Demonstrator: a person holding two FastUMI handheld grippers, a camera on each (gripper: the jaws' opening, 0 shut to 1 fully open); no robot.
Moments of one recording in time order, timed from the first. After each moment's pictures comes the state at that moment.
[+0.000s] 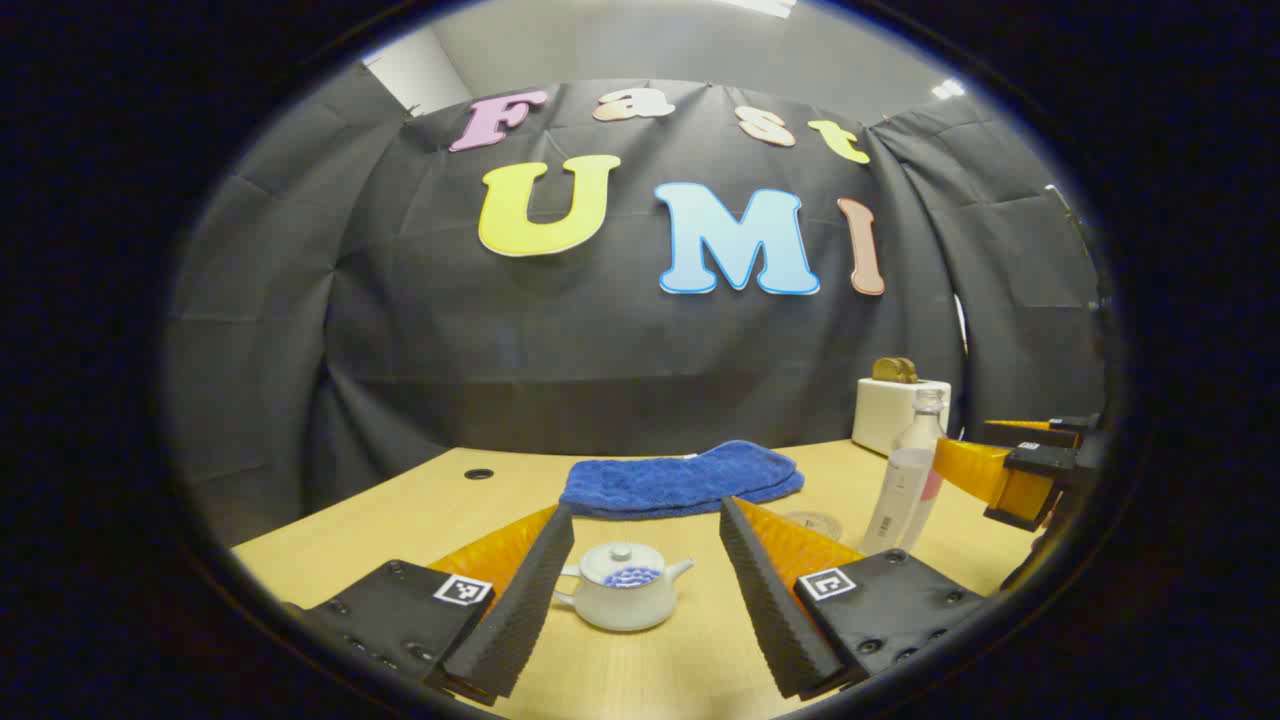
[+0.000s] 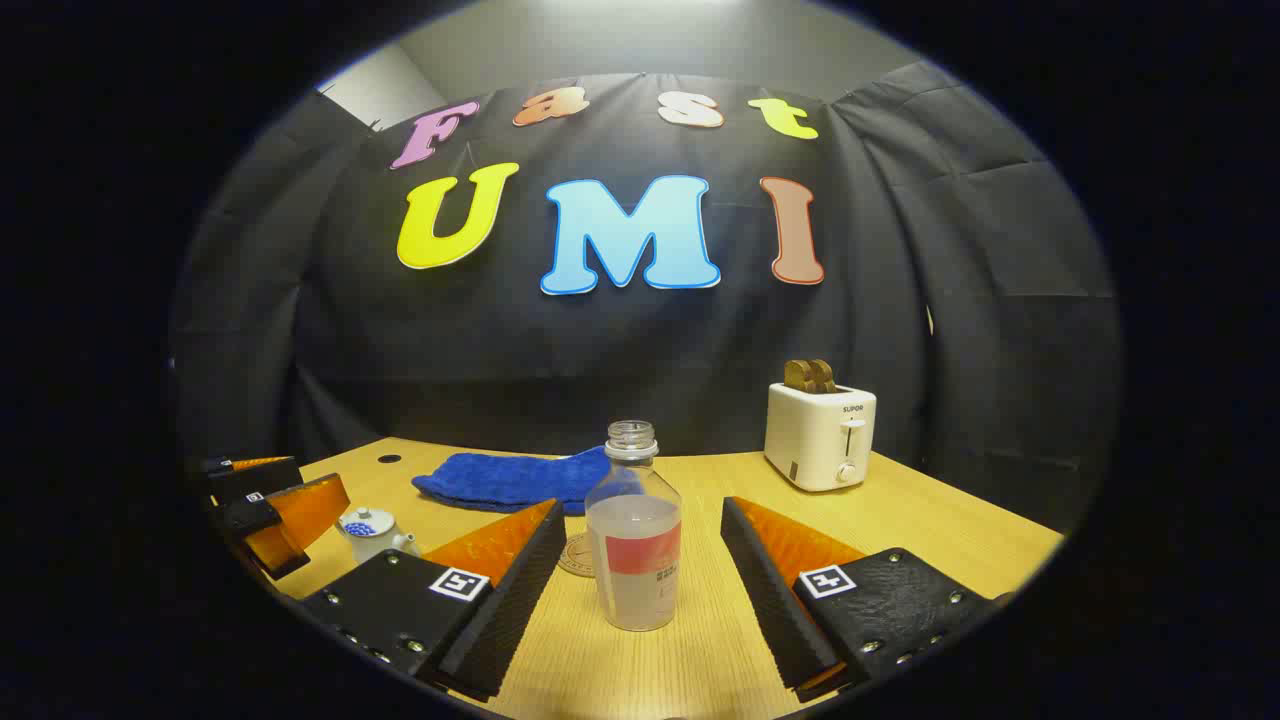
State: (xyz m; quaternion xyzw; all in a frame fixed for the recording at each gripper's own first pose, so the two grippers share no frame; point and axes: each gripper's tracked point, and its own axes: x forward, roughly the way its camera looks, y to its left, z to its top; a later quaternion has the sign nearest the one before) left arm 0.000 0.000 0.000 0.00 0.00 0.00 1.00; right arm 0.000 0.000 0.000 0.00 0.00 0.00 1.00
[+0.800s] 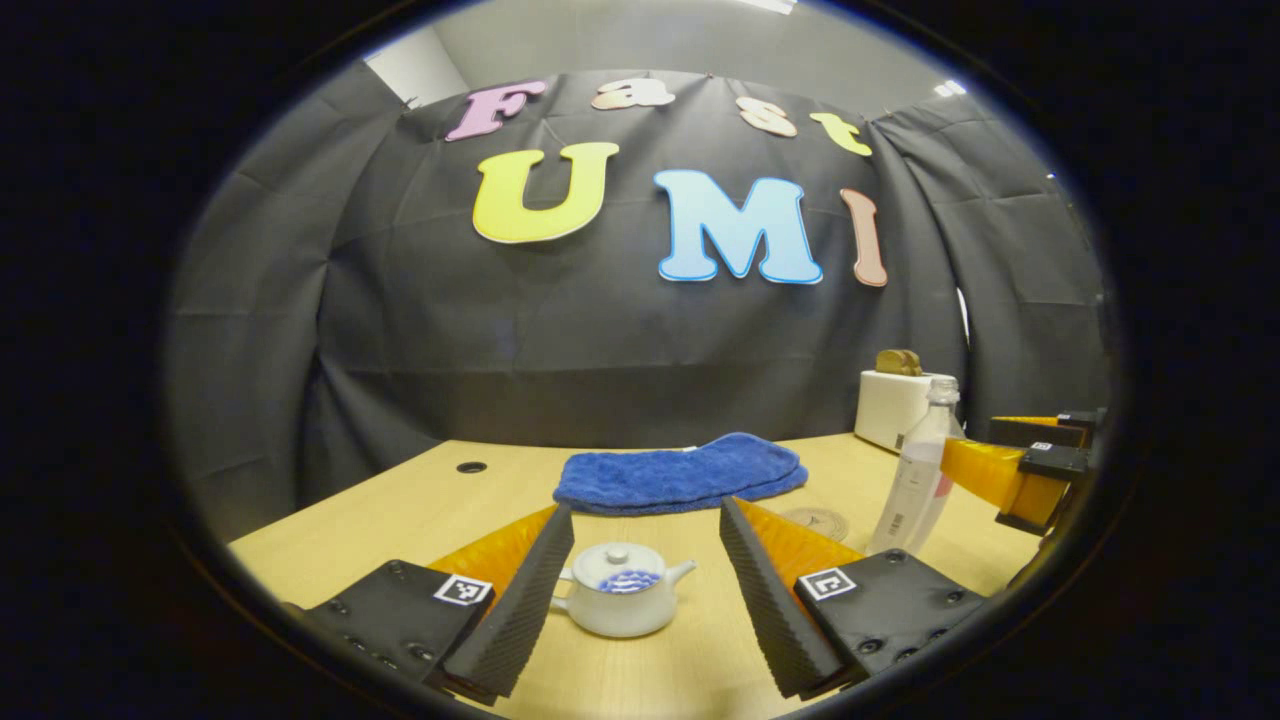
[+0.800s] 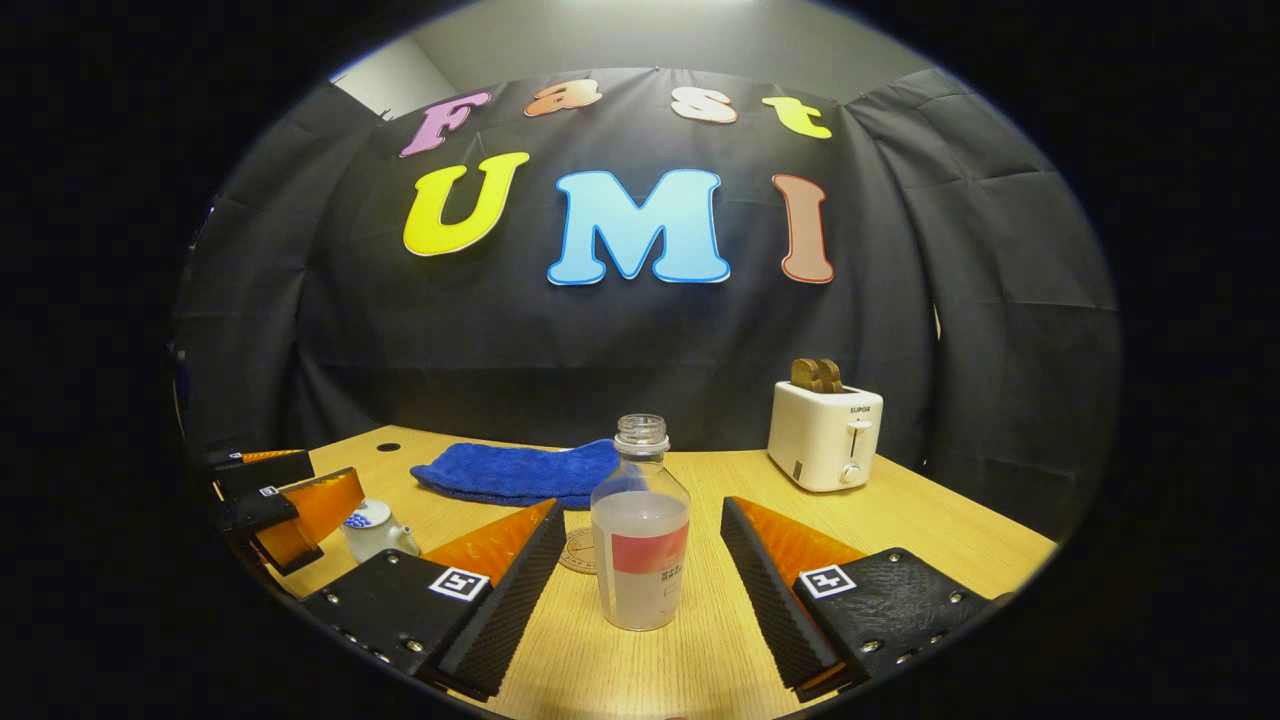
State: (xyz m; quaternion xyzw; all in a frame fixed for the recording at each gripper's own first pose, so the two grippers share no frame) left arm 0.021 -0.001 -0.015 0.00 0.02 0.00 1.00; right arm 0.005 0.004 -0.006 -0.01 0.01 0.01 1.00
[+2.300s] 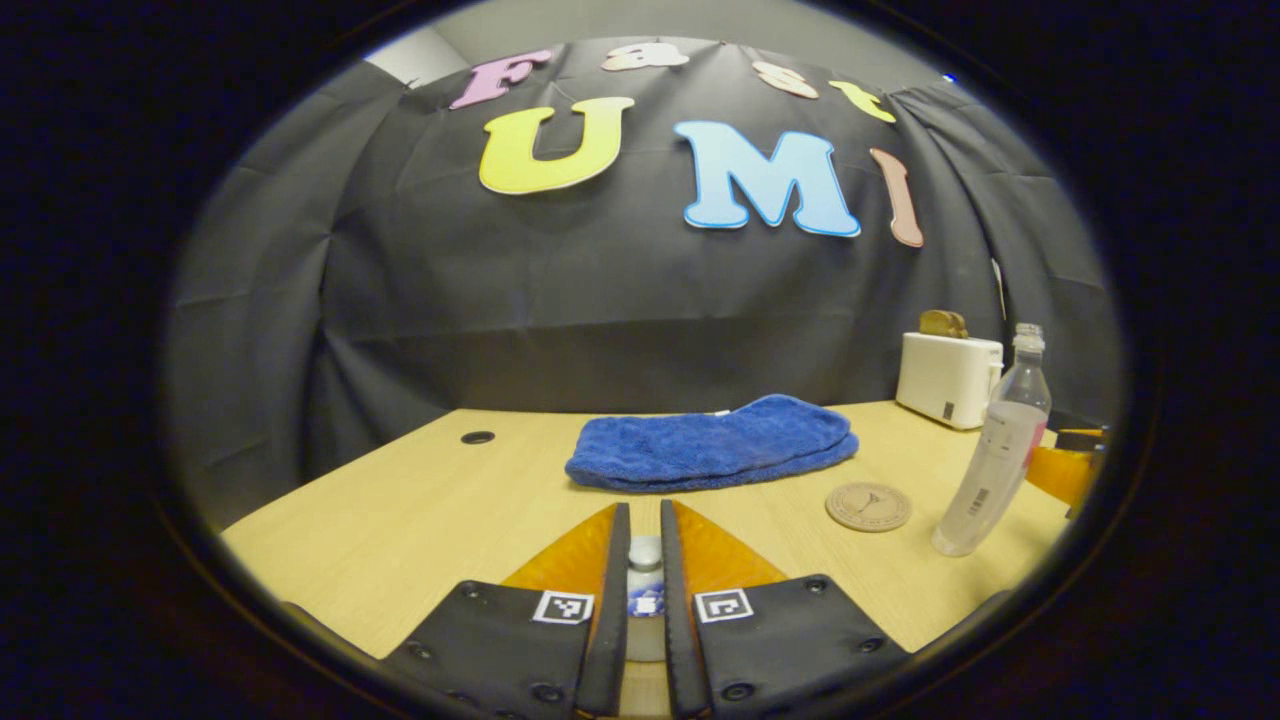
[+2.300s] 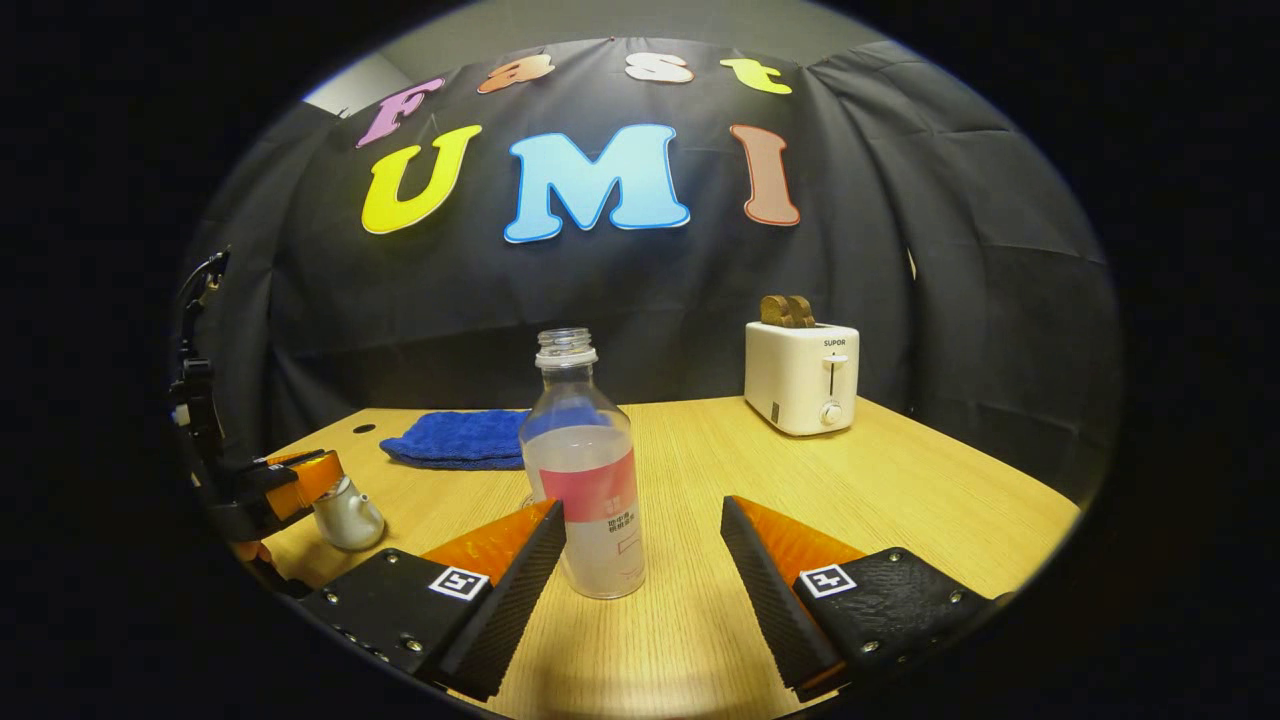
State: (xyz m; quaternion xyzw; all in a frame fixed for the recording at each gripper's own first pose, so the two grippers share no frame) left arm 0.078 0.017 -0.061 0.00 0.06 0.03 1.00; right arm 0.011 -0.026 -0.052 0.02 0.07 -0.02 1.00
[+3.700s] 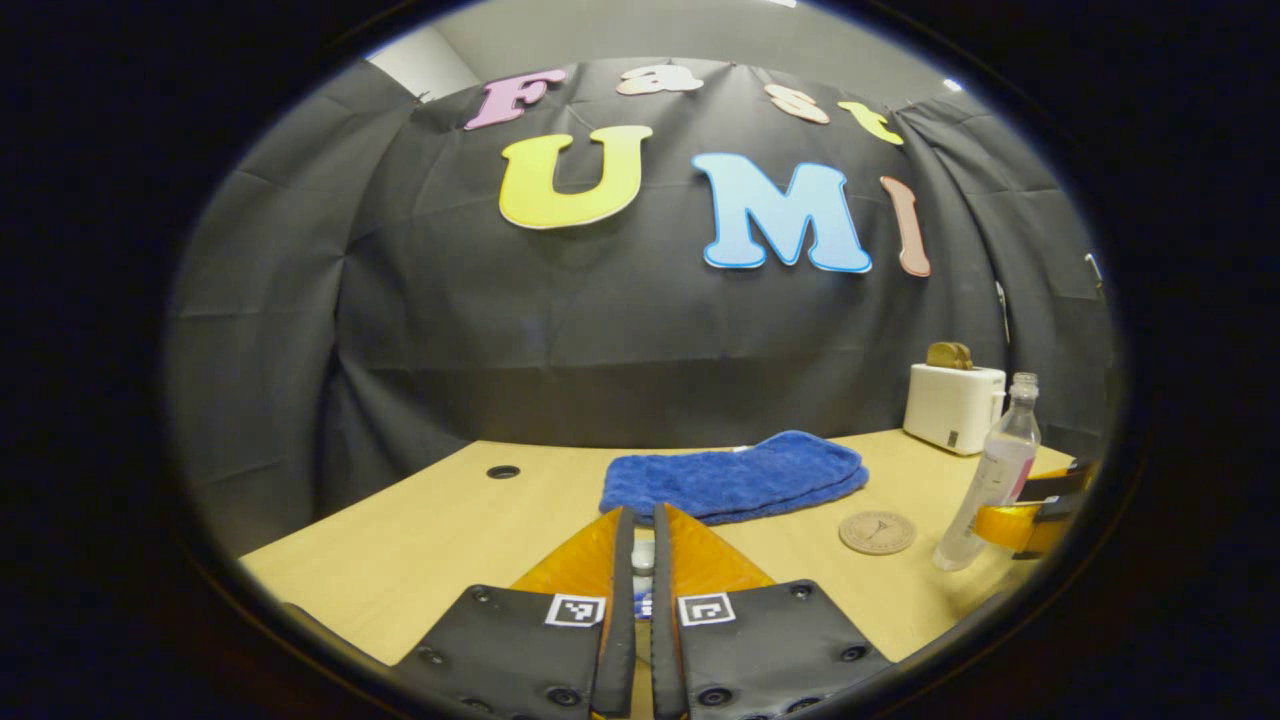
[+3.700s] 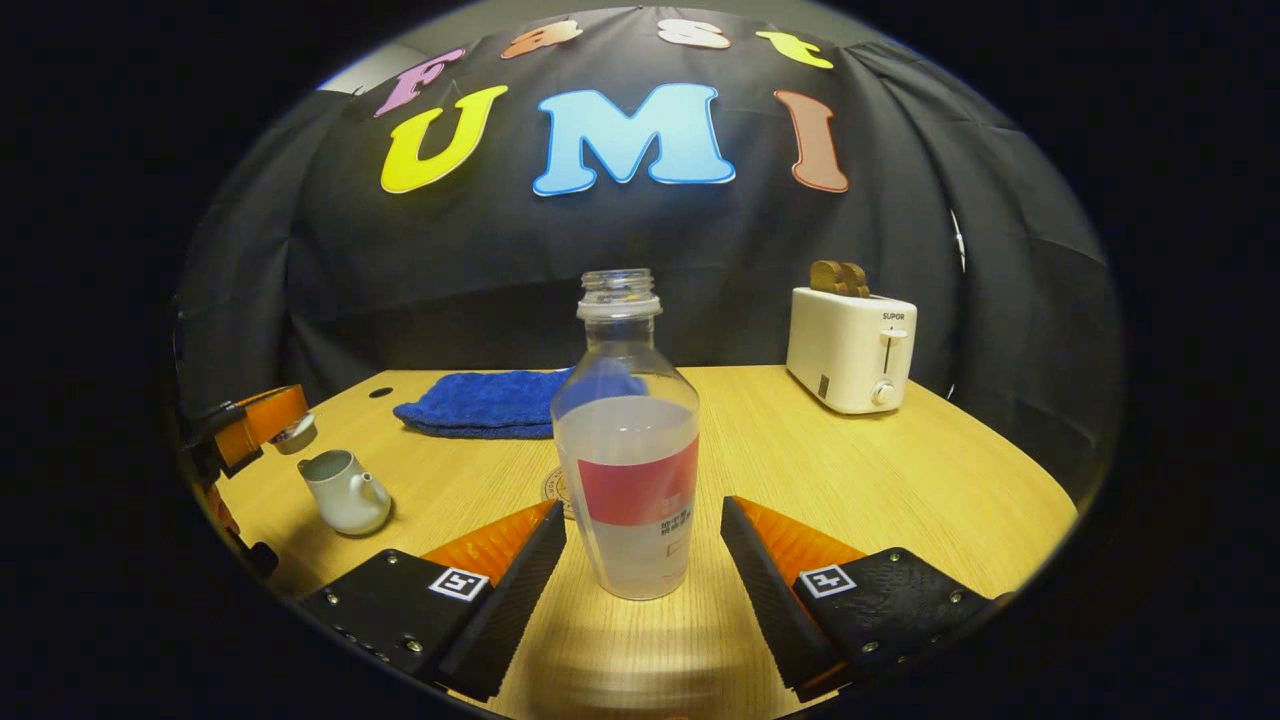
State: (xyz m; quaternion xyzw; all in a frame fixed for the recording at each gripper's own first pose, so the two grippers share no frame) left arm 0.063 0.060 -0.017 0.00 0.02 0.04 1.00; right arm 0.046 0.002 -0.077 0.00 0.14 0.02 0.99
